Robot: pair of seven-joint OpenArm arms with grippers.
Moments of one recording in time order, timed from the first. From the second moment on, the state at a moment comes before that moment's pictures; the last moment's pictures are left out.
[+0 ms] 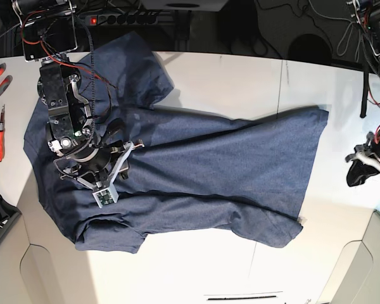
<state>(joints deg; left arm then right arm) -0.1 -22.4 -29.9 78.6 -37.0 -31.8 40.5 6.5 9.4 -10.3 80.3 1.6 12.3 -38.5</state>
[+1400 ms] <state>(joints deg) -4.6 -26.7 -1.9 60.0 -19.7 -22.3 34.3 -4.4 9.6 -10.2 84.0 -2.1 11.1 -47.4</state>
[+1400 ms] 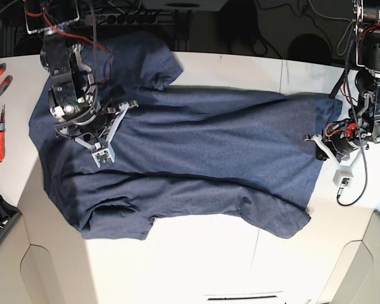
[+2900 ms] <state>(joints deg) -2.8 -21.6 -12.9 65.7 -29.3 -29.3 40.8 28.7 4.2 -5.5 46.2 -2.9 1.6 -29.9</state>
